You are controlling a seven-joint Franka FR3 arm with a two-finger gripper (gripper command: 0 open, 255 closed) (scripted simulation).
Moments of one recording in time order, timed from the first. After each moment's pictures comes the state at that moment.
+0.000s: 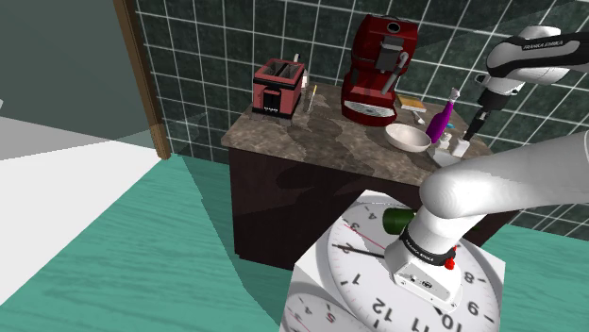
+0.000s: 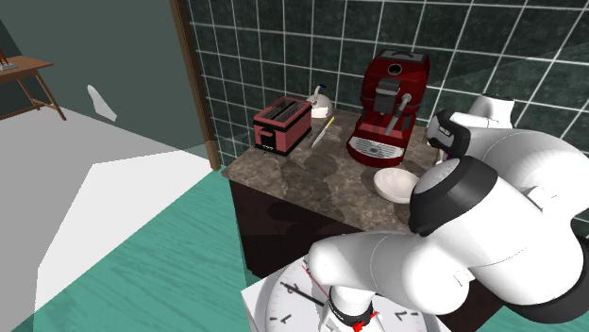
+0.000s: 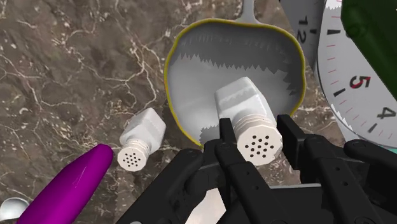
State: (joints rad) arm -0.38 -0.68 -0.95 -2.39 -0.55 1.89 -1.04
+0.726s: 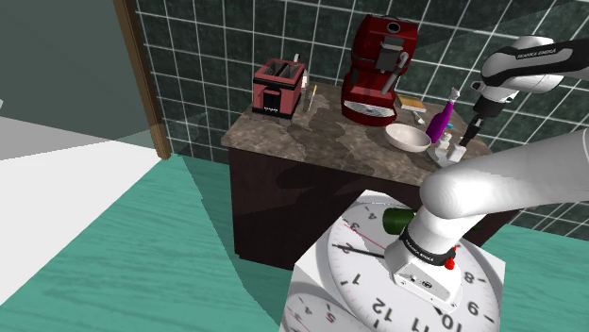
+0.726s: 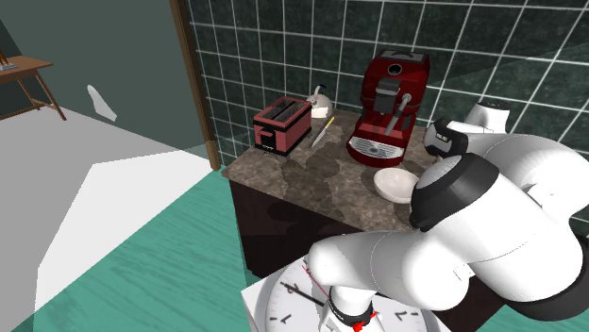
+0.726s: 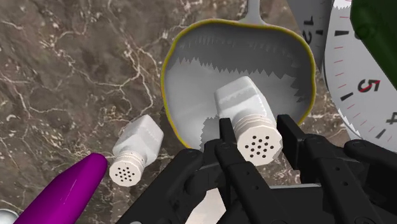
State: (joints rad) arm -0.38 -0.66 -0.99 -2.43 -0.57 1.96 -1.03
